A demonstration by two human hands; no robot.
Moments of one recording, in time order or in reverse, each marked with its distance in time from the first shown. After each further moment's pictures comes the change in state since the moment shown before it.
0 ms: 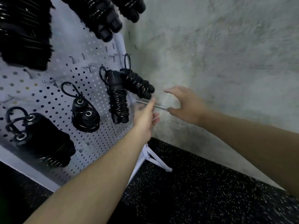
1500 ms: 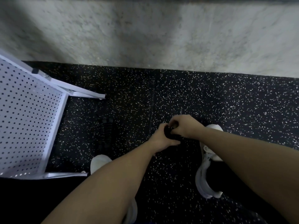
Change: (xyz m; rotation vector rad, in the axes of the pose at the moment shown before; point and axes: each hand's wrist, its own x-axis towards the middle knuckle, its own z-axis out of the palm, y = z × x) left_hand -0.108 -0.464 0.027 1.006 -0.896 -0.551; right_hand -0.391 0.212 0.172 0.265 -0.636 0.890
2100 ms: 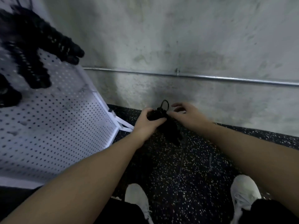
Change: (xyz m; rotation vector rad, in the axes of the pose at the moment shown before) left_hand -0.147 0.106 -0.187 -0.263 0.624 0.377; right_hand -0.041 -0.204 -0.108 0.447 0.387 -0.343
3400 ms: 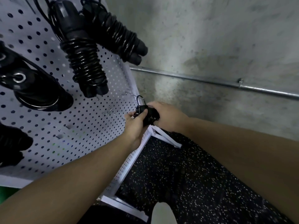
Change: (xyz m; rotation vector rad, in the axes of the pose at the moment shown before) left_hand 0.047 -0.016 -0.166 -0.639 0.433 -0.158; right_hand 0.115 -0.116 0.171 -0.465 -0.391 -0.475
